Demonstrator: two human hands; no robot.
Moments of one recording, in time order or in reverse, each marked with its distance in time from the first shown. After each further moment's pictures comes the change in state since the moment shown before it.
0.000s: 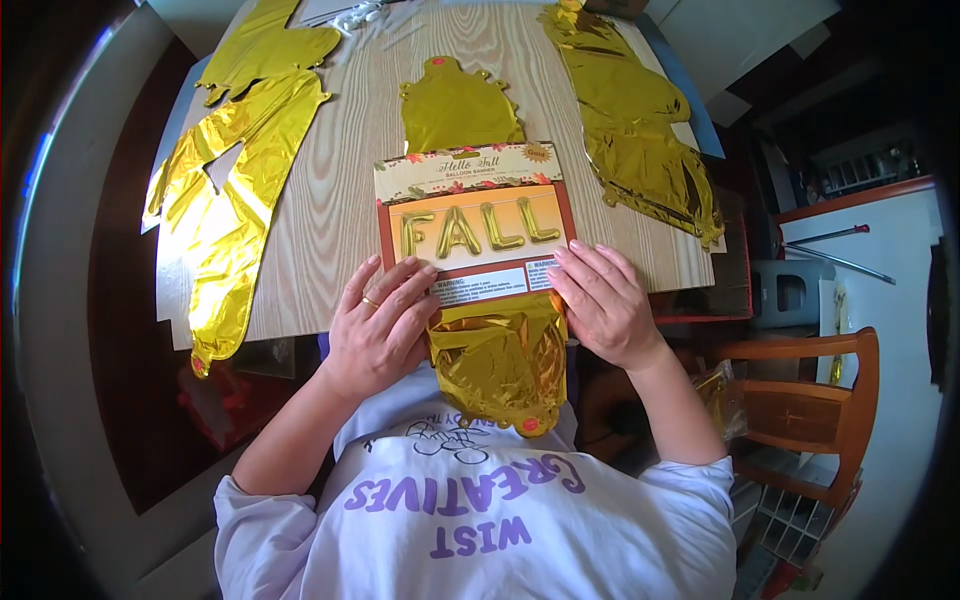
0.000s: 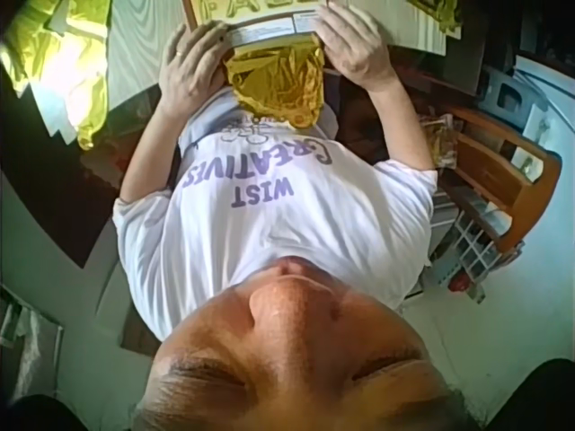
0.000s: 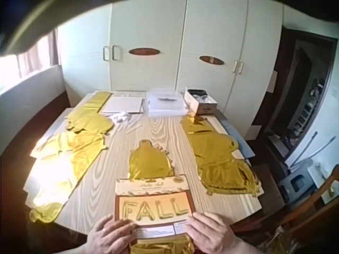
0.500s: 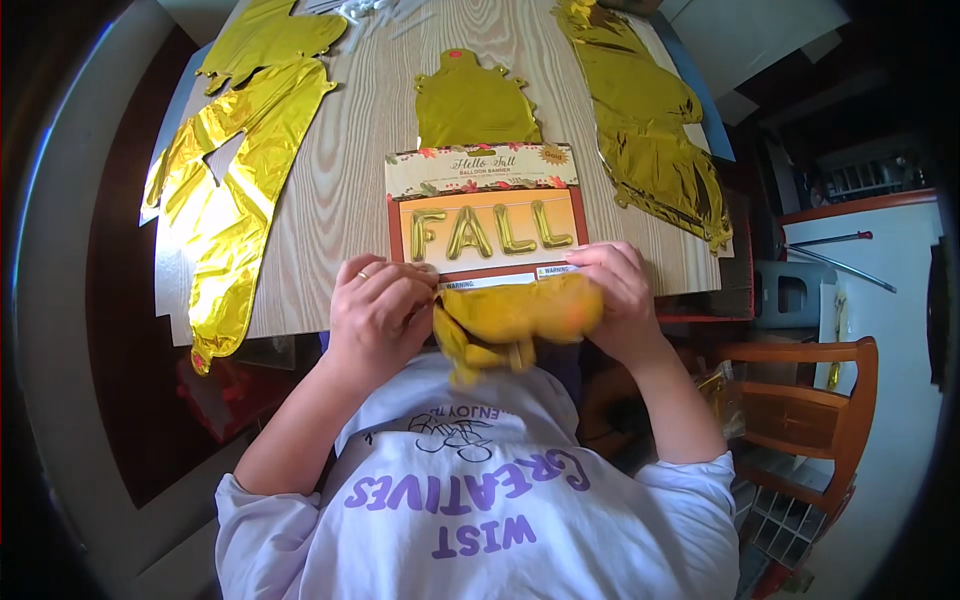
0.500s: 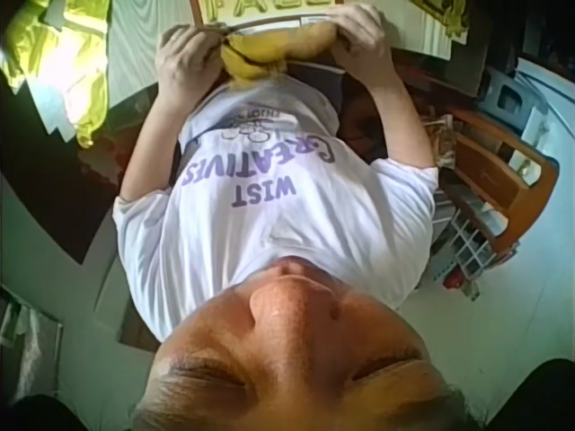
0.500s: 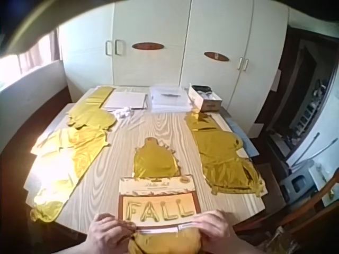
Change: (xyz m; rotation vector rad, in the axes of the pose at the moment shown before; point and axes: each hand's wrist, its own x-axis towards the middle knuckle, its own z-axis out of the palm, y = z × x) left_hand 0.016 -0.010 -0.005 -0.230 0.045 -0.202; right_hand 0.024 0.002 0.003 0.312 0.073 0.199
